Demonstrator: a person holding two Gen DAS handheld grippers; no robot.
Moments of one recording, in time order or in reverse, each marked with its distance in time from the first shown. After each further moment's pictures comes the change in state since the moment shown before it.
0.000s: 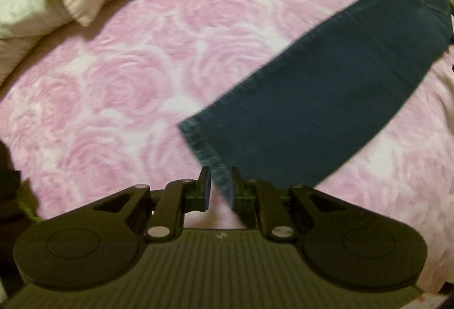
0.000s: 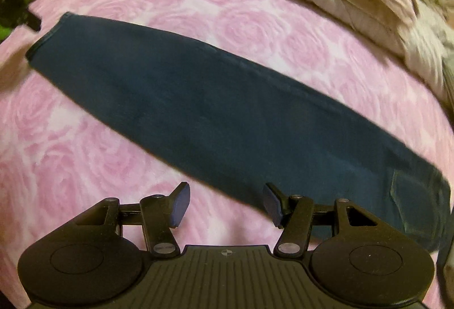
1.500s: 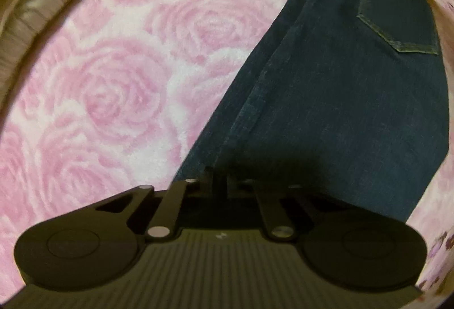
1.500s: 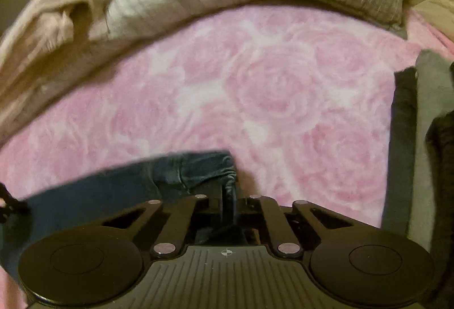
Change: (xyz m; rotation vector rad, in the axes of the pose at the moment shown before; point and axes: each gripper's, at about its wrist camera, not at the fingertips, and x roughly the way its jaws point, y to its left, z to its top) left arm 0.146 -0.318 0.297 0.360 0.094 -0.135; right arm 0.046 -0.539 -0.126 0.675 -0.205 0.142
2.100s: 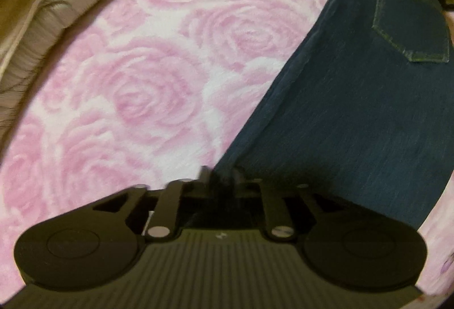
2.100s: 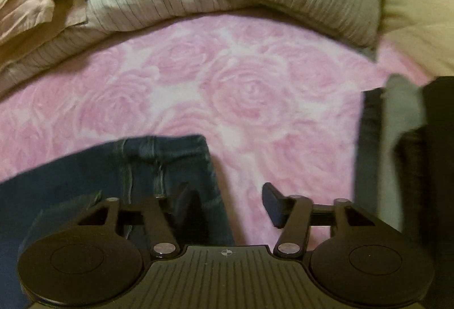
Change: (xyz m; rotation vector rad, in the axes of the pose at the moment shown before) left arm -0.003 0.023 -0.004 -0.071 -0.043 0.082; right arm 0.000 0.030 -0.022 -0.096 -0.036 -0.248
